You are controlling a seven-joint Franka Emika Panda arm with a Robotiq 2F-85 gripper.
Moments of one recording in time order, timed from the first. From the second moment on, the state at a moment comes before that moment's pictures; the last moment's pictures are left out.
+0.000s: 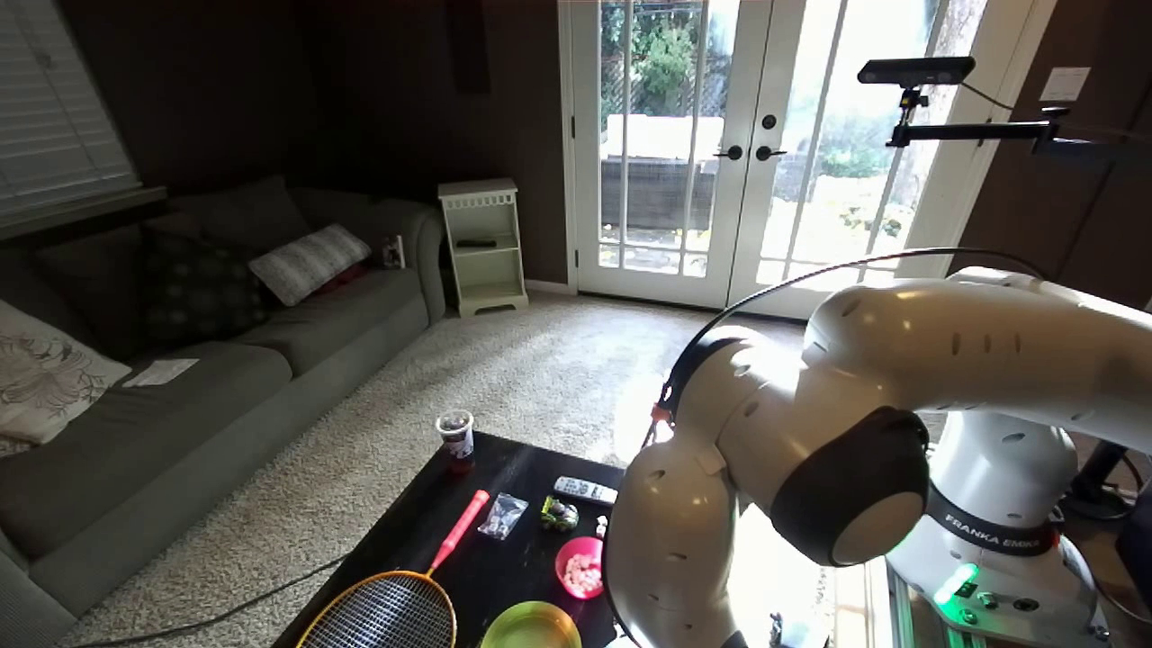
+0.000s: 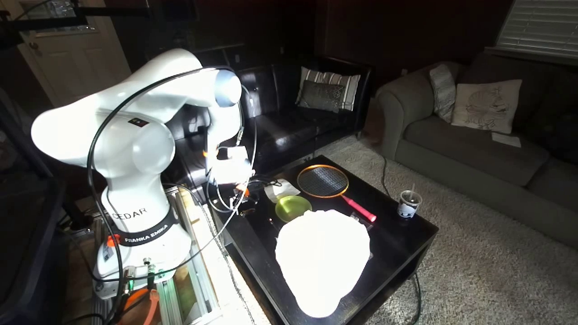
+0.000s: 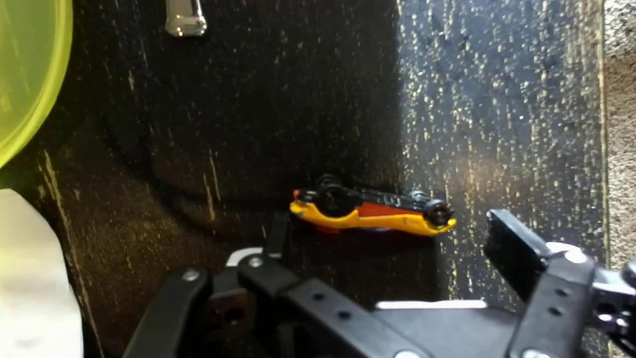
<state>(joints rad) 0.75 1.33 -0.01 -1.75 -0.43 2.88 -0.35</state>
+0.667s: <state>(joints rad) 0.75 1.35 -0.01 -1.71 -0.43 2.85 -0.35</state>
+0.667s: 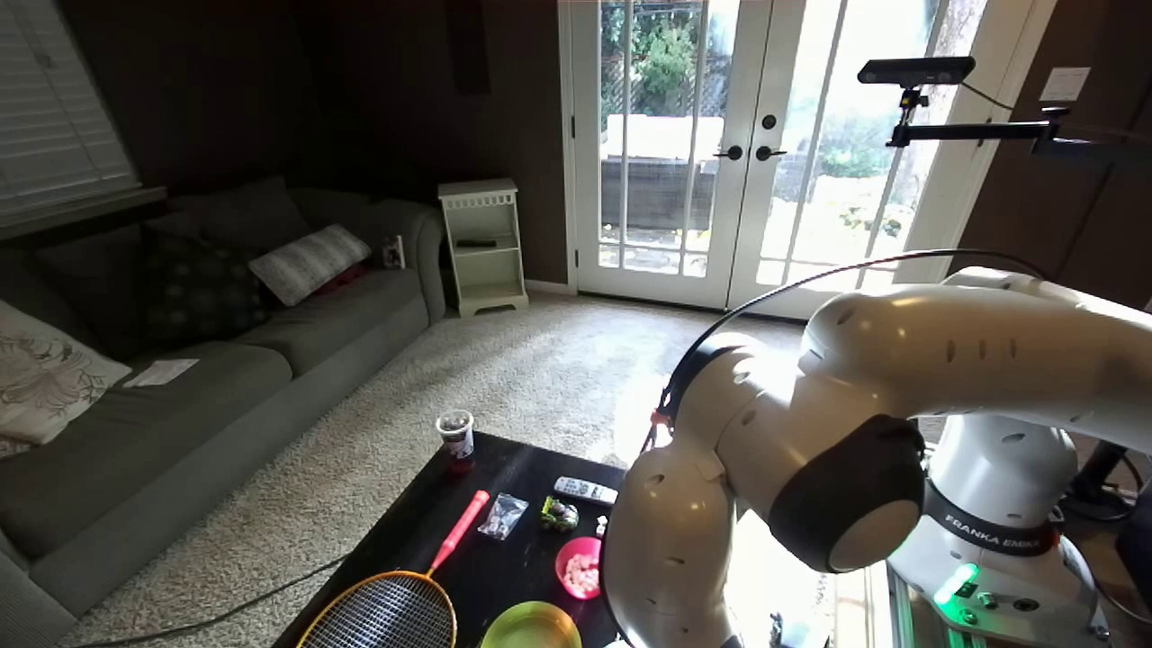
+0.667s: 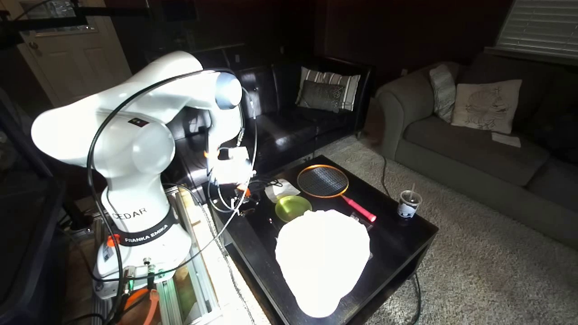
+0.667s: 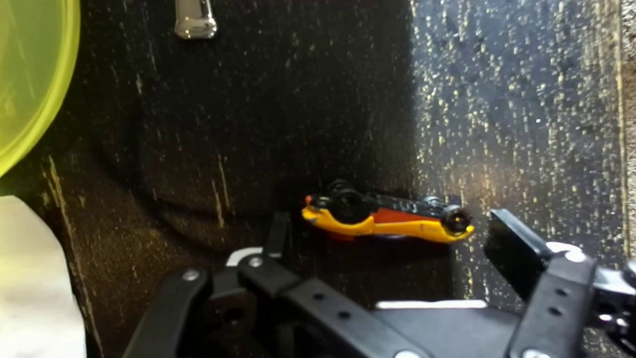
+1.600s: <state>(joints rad) 0.75 1.35 -0.01 -1.70 -0.43 2.82 -0.35</state>
